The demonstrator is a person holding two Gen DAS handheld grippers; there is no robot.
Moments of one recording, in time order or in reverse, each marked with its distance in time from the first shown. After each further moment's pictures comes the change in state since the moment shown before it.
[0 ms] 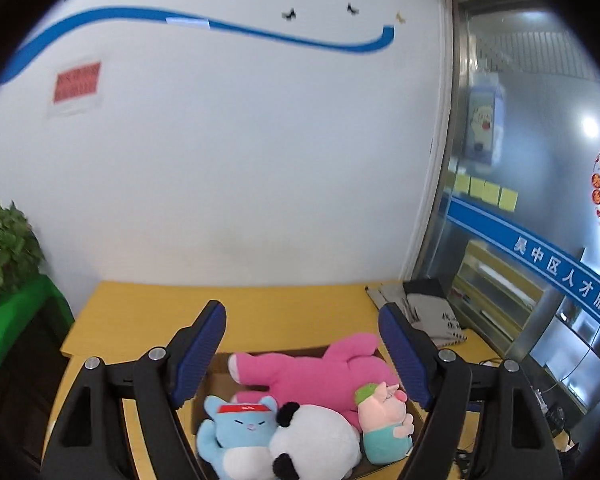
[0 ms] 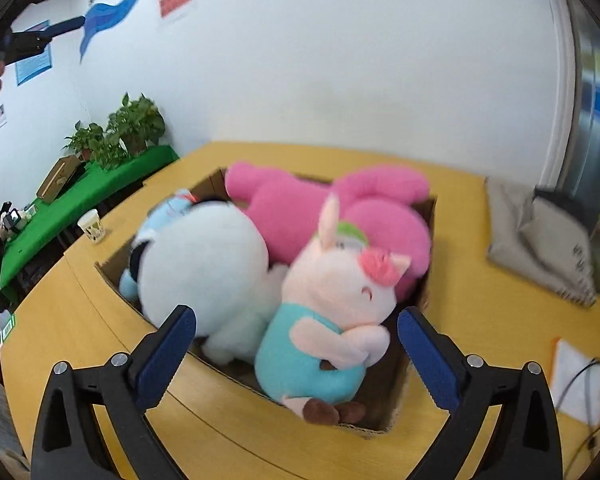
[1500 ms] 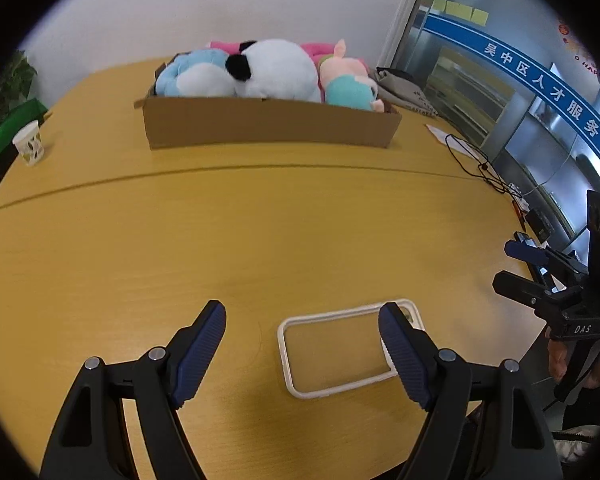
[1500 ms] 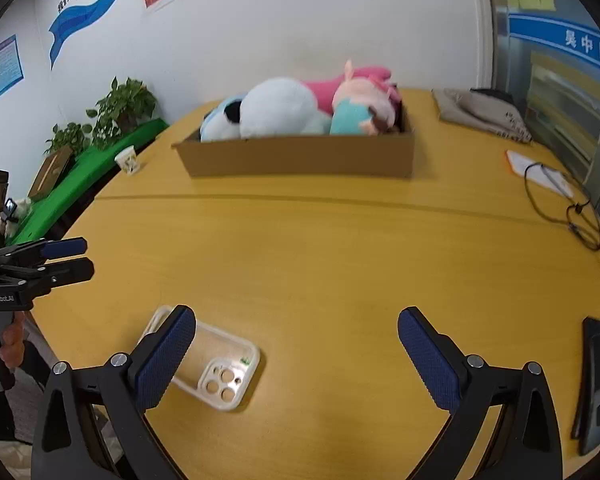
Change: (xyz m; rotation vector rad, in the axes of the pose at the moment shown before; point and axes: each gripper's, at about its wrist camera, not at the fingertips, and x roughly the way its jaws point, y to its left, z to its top) left arm -0.109 -0.069 -0.422 -0.080 0.596 -0.082; right arm -0.135 0.161 -0.233 0.203 0.172 -0.084
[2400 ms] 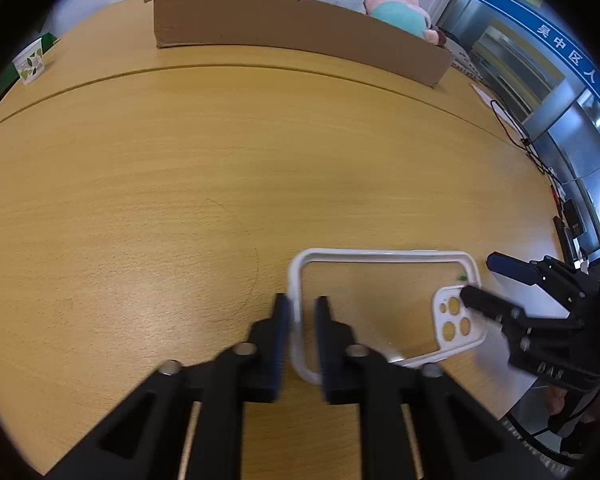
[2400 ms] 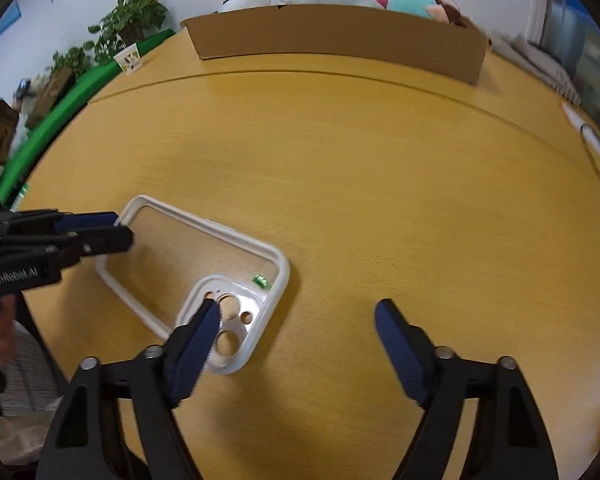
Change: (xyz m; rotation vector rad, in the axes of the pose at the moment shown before) left arm 0.071 0.011 -0.033 -0.114 0.176 0.052; right arm 0.085 0.030 -0.047 -0.106 0.258 -0.034
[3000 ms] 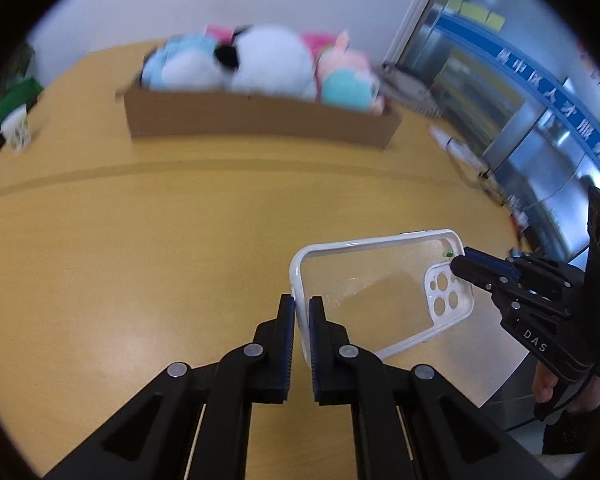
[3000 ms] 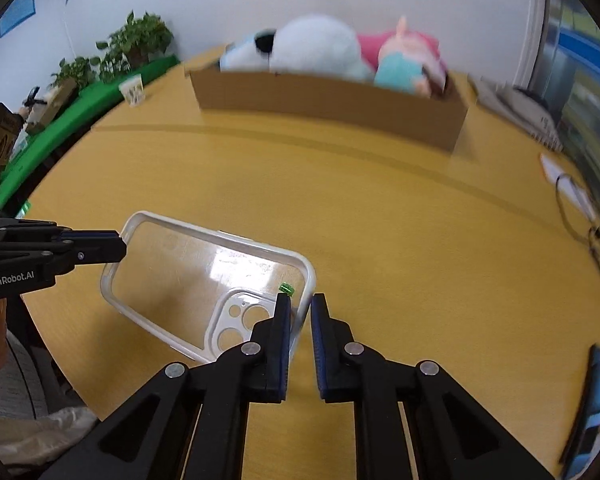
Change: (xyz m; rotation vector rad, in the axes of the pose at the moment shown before) left arm -0.086 -0.039 0.066 0.084 -0.167 -0.087; right arm -0.075 -0.008 0.049 -0.048 -0.173 -0.043
